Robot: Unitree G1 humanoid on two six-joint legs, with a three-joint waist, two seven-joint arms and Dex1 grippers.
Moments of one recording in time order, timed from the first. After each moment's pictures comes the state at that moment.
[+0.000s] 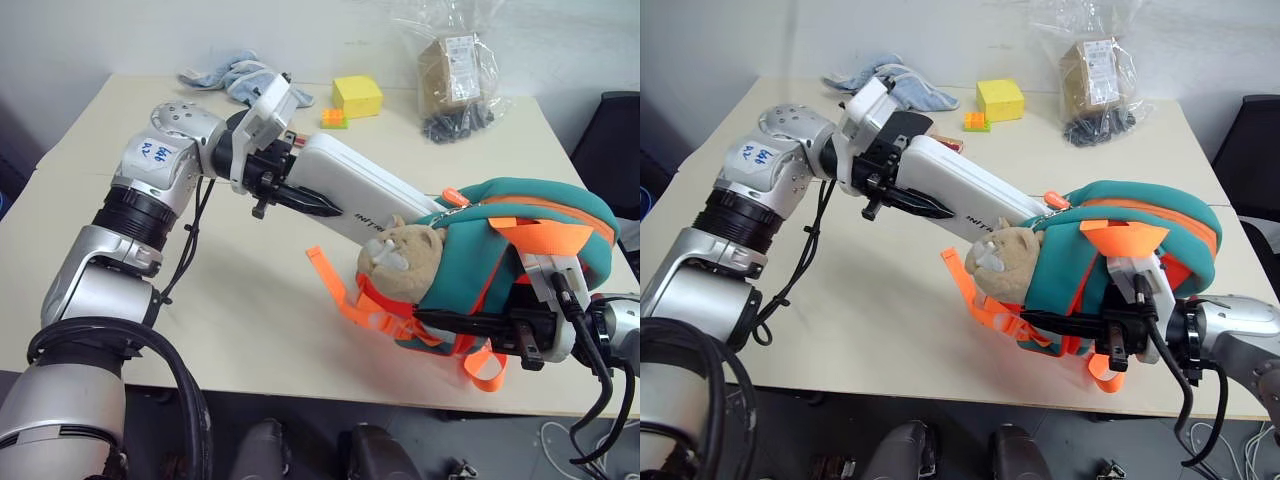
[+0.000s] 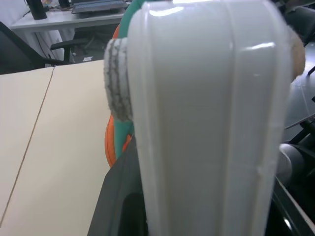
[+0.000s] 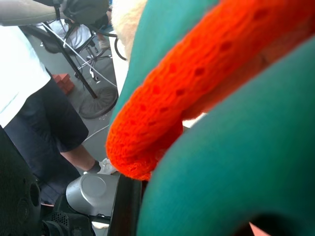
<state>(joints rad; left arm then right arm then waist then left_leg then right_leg) -1.33 0.56 -0.45 0.69 -0.59 0.18 -1.50 -0.07 -1.00 -0.36 -0.64 1.23 0.85 0.86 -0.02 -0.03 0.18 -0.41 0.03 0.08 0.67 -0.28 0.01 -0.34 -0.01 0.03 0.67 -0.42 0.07</state>
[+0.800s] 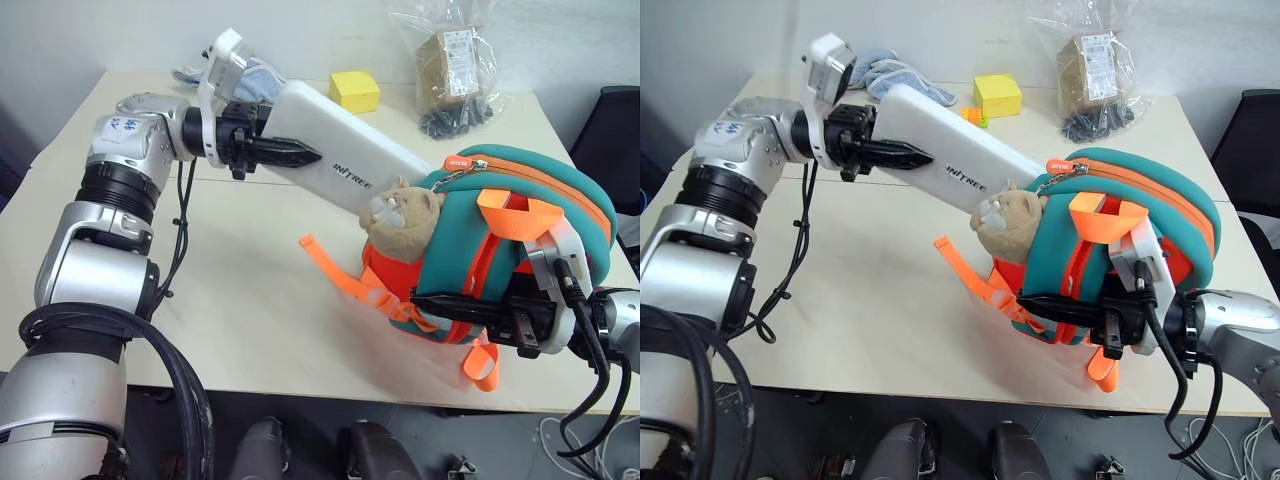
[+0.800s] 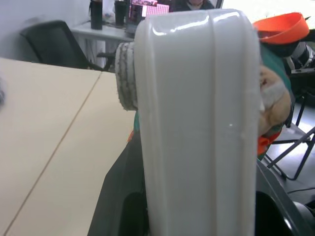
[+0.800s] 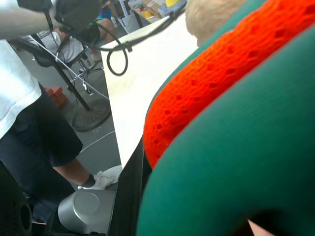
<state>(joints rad) -1.42 0.59 -0.37 0.95 -0.62 0.32 -1.50 -0.12 -0.99 -0.36 -0.63 1.32 0.86 0.76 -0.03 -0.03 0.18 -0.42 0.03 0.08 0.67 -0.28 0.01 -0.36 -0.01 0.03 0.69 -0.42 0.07</state>
